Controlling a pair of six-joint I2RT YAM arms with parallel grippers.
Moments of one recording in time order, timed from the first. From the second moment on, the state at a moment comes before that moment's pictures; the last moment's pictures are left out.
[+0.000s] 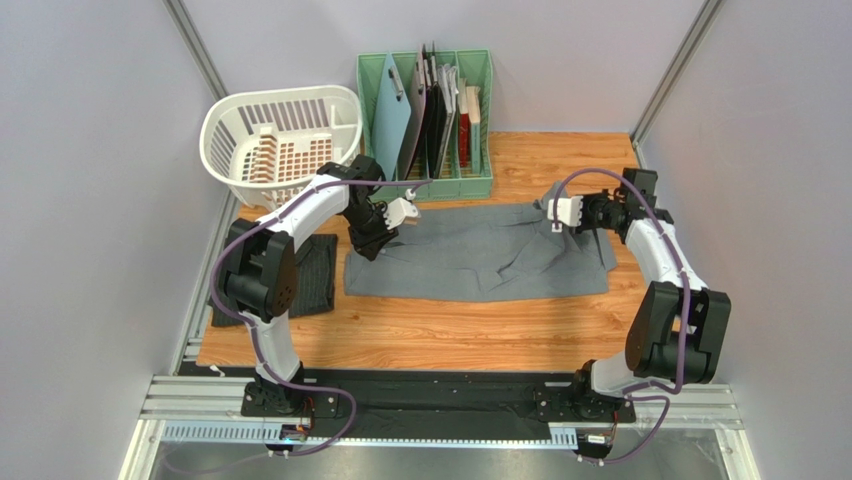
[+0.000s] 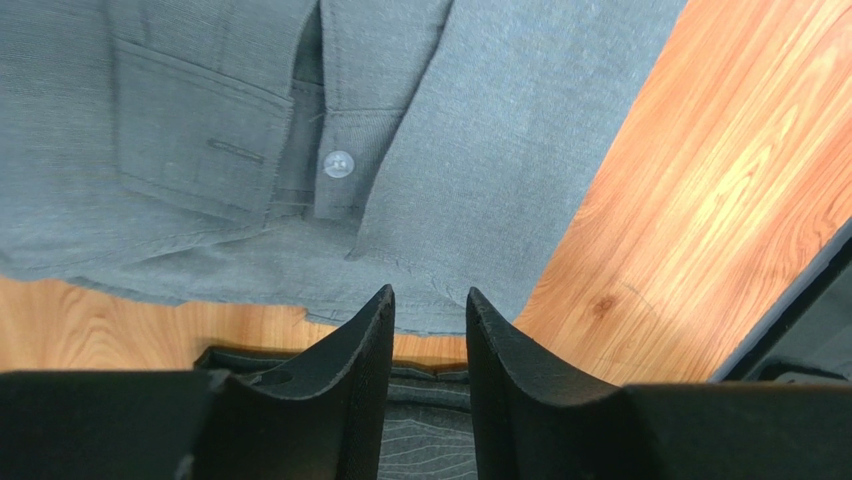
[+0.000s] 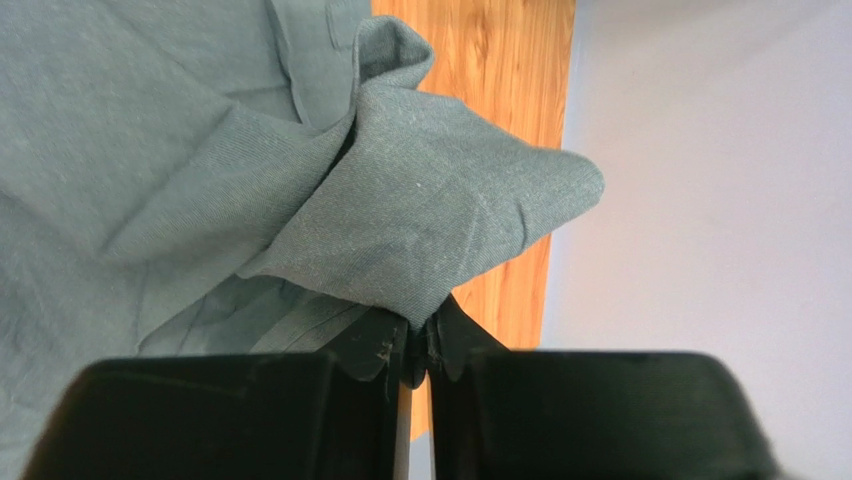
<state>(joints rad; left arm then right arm) -0.39 1.87 1.49 -1.07 0.33 0.85 -0.20 1.47 1.07 -0.44 -0.65 -1.73</state>
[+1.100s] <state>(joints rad) -0.47 2.05 1.50 -0.95 0.16 0.82 -0.20 1.81 1.17 -0.83 -0.24 -0.85</state>
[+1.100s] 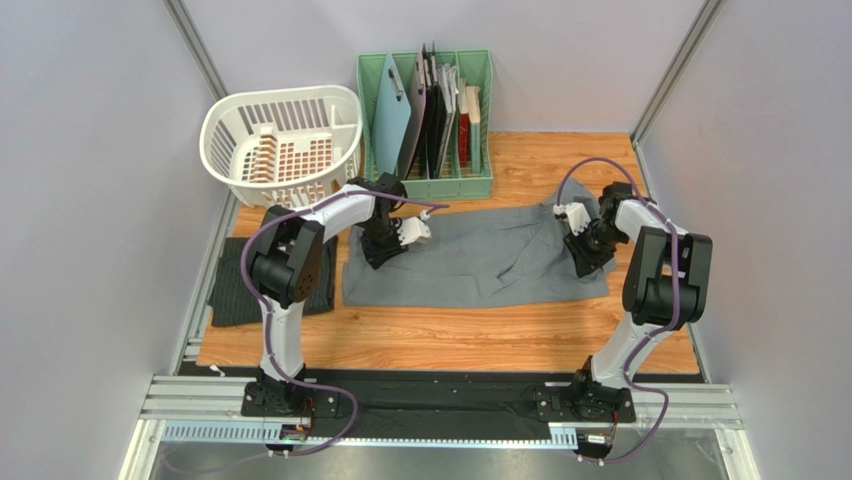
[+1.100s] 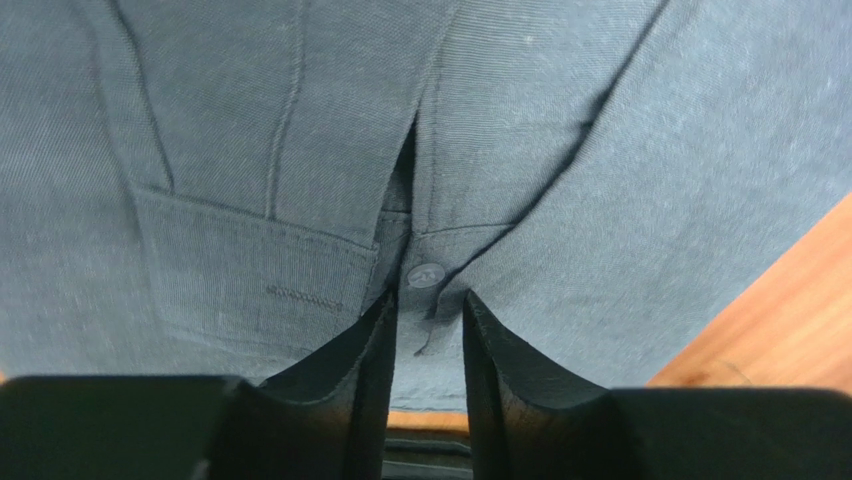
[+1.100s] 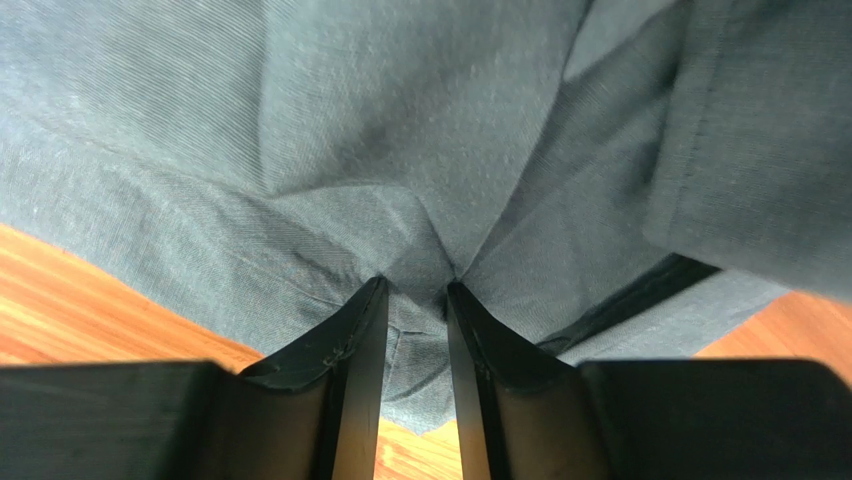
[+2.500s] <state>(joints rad) -0.50 1.72 1.34 -0.95 0.28 0.77 -0.33 2.05 1.68 -1.03 -0.39 -0.40</state>
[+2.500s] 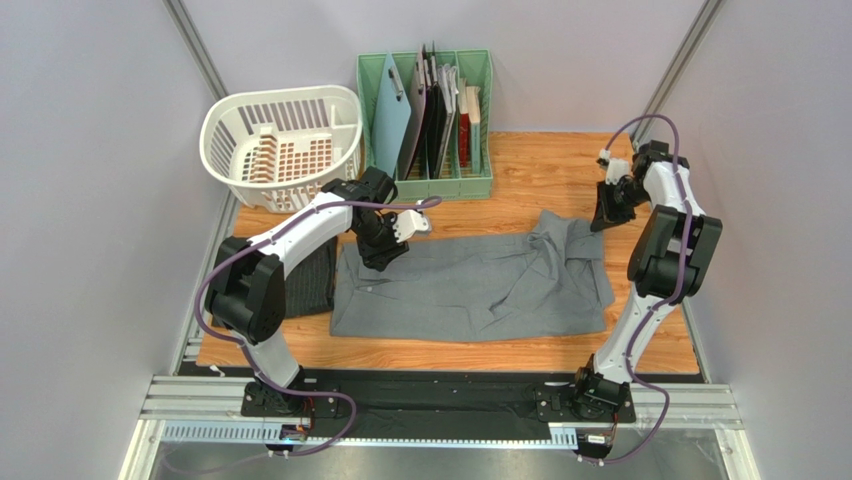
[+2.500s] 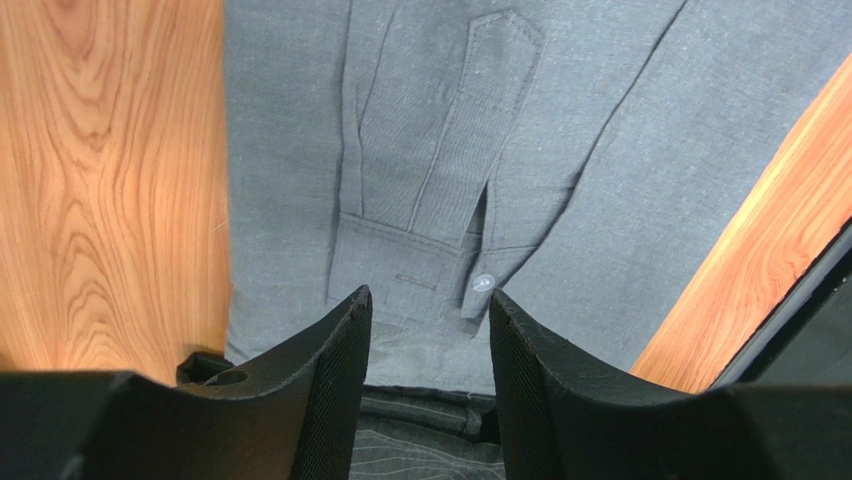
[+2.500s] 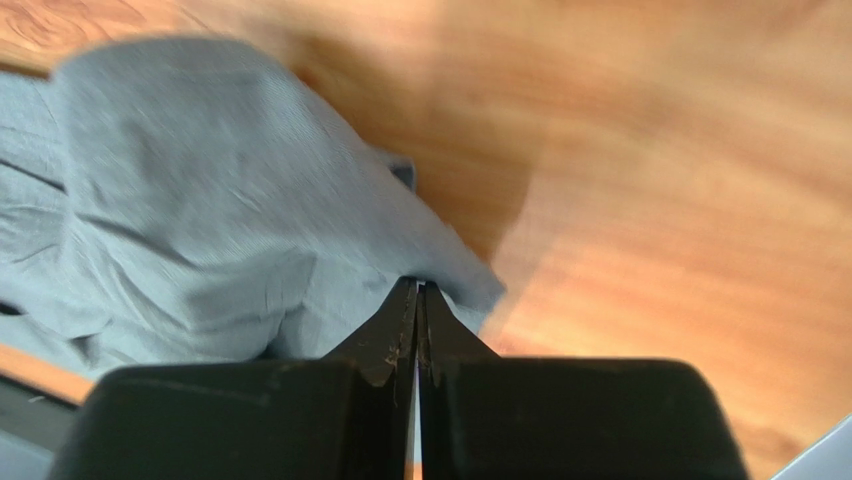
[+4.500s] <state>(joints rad) -0.42 1.52 1.38 -0.91 0.42 0.68 0.05 1.63 1.46 -0.61 -0.57 -0.93</state>
